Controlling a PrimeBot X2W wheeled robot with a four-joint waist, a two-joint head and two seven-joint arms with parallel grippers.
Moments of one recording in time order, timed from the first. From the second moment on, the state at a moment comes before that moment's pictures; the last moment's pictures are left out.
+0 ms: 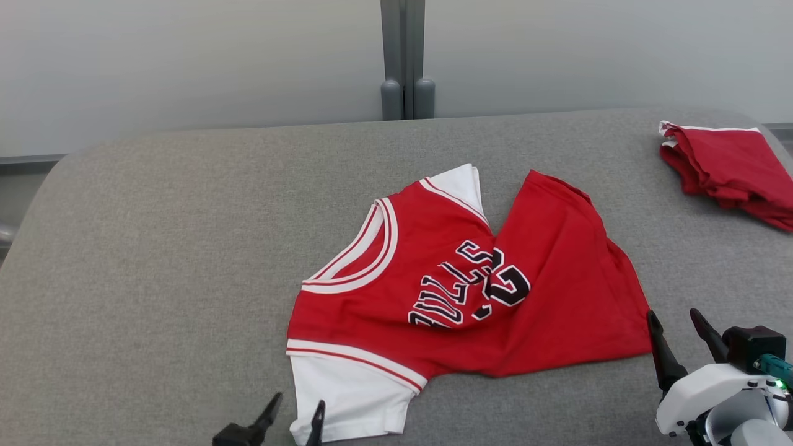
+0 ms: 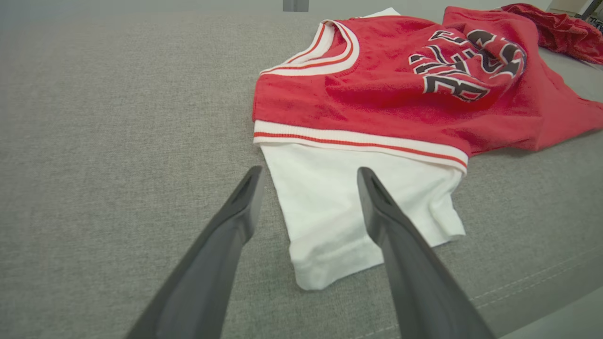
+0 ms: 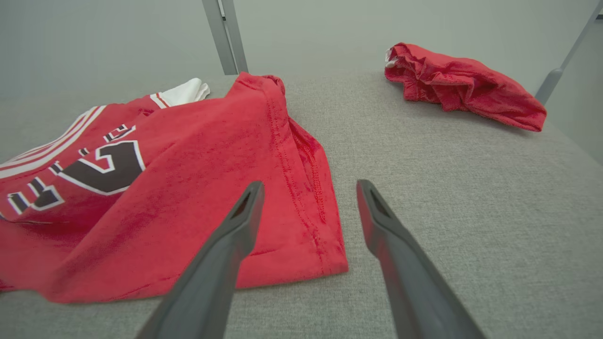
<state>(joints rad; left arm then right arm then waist) 0.06 0.10 -0.28 0.41 -0.23 -0.13 -0.24 -0.06 -0.23 -0.01 0.43 0.28 0.13 -0.18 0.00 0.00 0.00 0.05</state>
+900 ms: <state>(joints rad) -0.09 0.09 -0.52 0.68 -0.40 -0.13 -0.27 -0.32 -0.27 0.23 0.93 0.41 0.13 -0.25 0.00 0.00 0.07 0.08</state>
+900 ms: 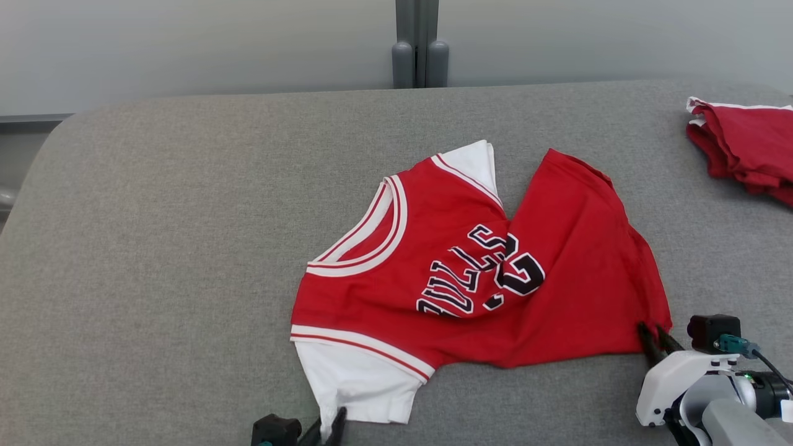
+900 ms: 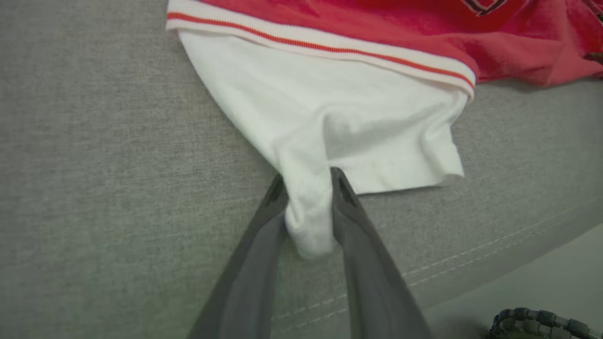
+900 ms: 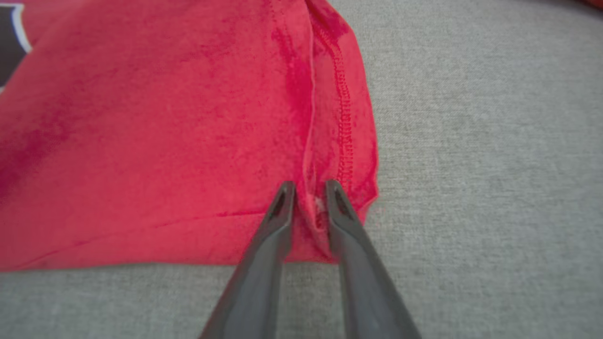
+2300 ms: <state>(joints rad) -1.70 0.27 -0.51 0.81 -0.69 -0.13 -0.09 -1.71 -0.30 0.33 1.00 0.67 0.13 -0.19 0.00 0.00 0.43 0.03</state>
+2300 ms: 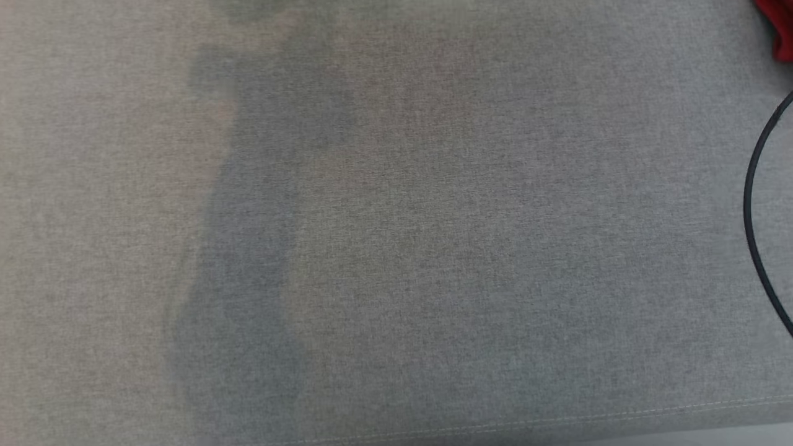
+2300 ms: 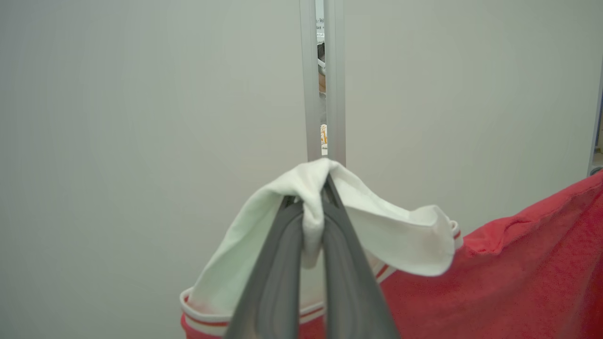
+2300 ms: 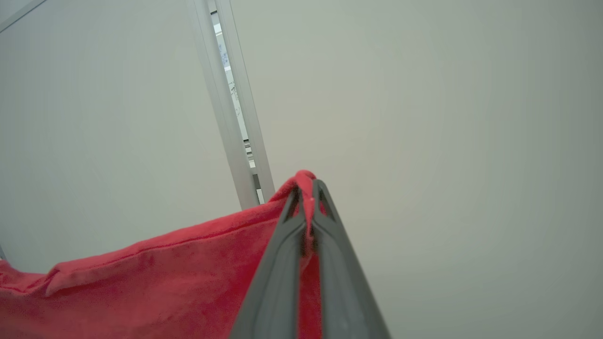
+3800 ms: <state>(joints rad) 0.05 0.23 -0.34 0.04 -0.68 0.07 -0.26 -0.29 -0.55 0.62 0.45 1.01 0.13 -0.26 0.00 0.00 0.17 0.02</state>
